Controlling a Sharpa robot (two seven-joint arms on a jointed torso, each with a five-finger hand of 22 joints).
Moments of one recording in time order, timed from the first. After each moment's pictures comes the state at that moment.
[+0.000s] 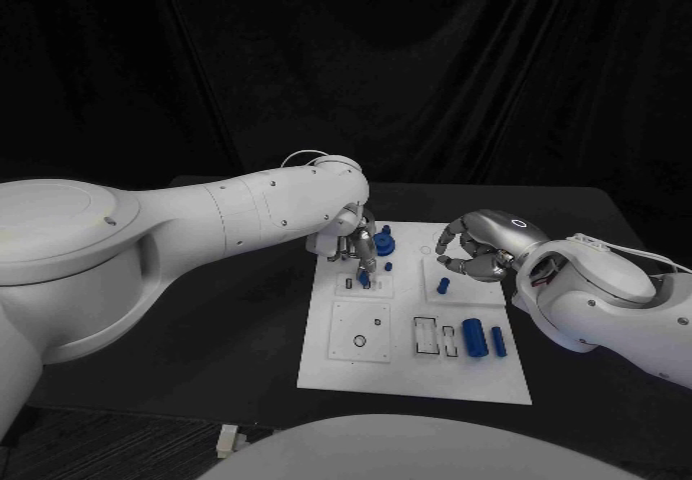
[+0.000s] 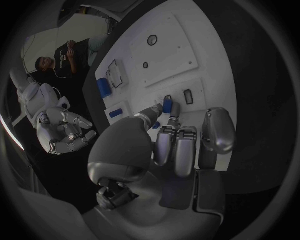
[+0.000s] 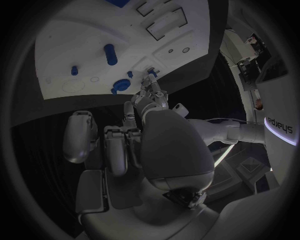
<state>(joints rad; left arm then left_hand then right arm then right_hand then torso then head) 1.32 -0.29 -0.21 0.98 -0.89 0.54 -0.60 1.17 0.06 0.38 0.00 0.17 0.90 0.11 0.36 0.50 1.47 -0.01 1.46 1.31 1.46 -0.06 1.57 1.31 0.09 1.38 0.06 1.18 1.31 1.23 -0.92 -0.21 1.77 -1.53 -0.40 -0.33 1.41 -0.09 0.24 0.18 0.42 0.86 0.11 0.40 0.29 1.46 0.03 1.57 1.31 1.47 -0.04 1.57 1.31 0.05 1.42 0.08 1.27 1.31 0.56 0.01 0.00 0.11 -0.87</state>
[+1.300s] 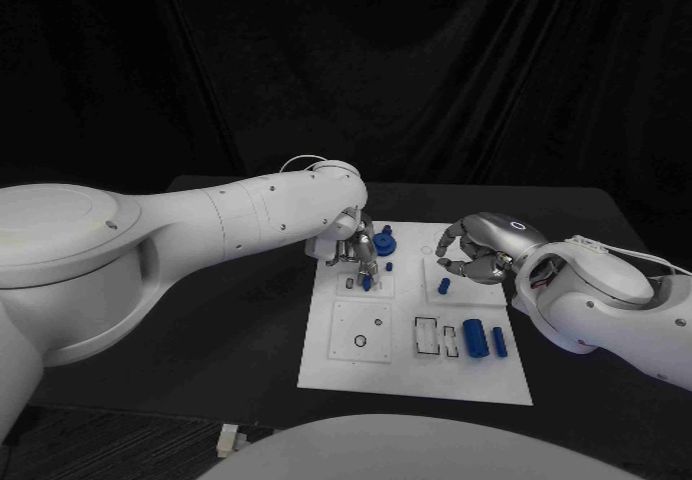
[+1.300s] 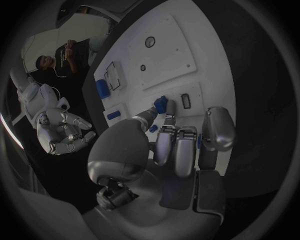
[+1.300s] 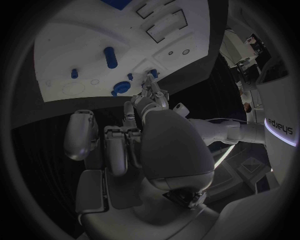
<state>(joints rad) 1.31 -0.30 -0.21 0.98 -0.89 0.54 -0.60 1.08 0.06 0.33 0.08 0.11 0.98 0.06 0.31 0.50 1.47 -0.01 1.45 1.31 1.46 -0.06 1.57 1.31 0.09 1.38 0.06 1.14 1.31 1.22 -0.91 -0.21 1.76 -1.53 -0.39 -0.33 1.42 -0.09 0.25 0.18 0.42 0.86 0.11 0.40 0.29 1.46 0.03 1.57 1.31 1.47 -0.04 1.57 1.31 0.07 1.41 0.08 1.24 1.31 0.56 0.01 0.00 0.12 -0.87</state>
